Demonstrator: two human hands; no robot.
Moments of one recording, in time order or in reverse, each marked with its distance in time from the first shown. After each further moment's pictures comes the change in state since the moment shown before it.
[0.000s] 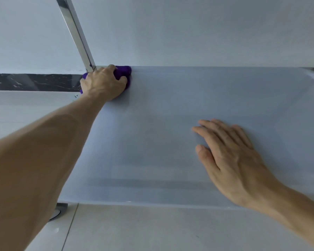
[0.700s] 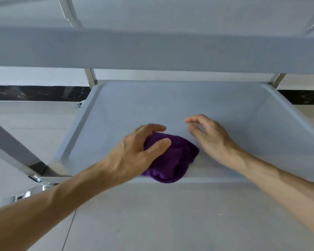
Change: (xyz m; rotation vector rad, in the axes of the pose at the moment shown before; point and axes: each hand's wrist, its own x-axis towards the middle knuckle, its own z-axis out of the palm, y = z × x) left_hand -0.240 0.025 -0.066 -0.746 -0.451 0.414; right_hand 0.008 0.006 -0.036 0.668 -0.025 0.280
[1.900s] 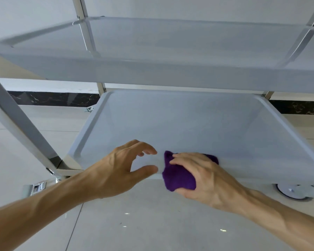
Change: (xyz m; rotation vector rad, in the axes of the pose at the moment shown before) left_hand -0.047 -0.014 -0.019 0.361 -0.050 0.224; right_hand -0.088 0.008 0.006 -0.432 -0.174 -0.565
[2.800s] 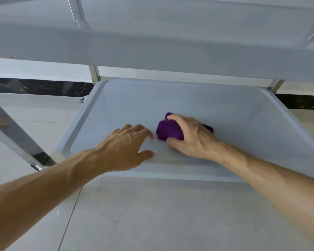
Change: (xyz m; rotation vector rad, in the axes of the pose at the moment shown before) left_hand 0.056 -0.027 0.011 0.394 -0.110 -0.098; right_hand 0.094 0.038 0.002 -0.006 -0.039 0.237
